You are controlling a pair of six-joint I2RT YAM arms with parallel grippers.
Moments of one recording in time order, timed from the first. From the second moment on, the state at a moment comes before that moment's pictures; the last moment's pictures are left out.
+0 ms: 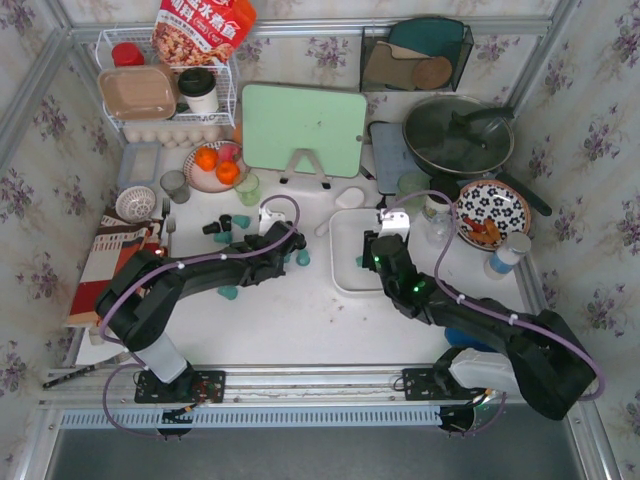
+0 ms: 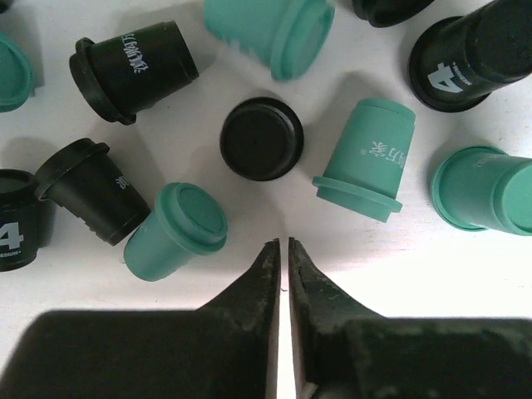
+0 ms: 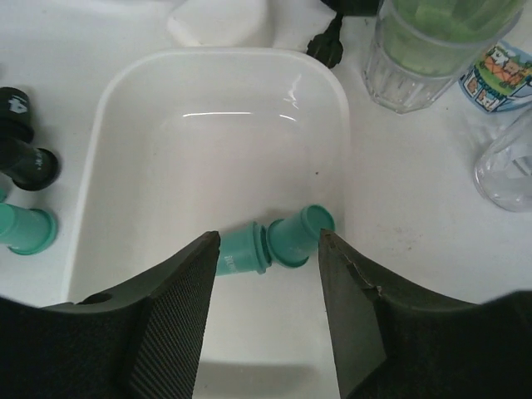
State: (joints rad) left arm -0.76 1.67 0.90 -0.24 -0.44 -0.51; right arm 0.69 1.22 0.52 0.21 0.57 0.32
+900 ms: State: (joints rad) left arm -0.70 1.54 0.93 -0.26 -0.37 -0.35; right arm 0.73 1.15 0.49 0.28 0.45 0.27
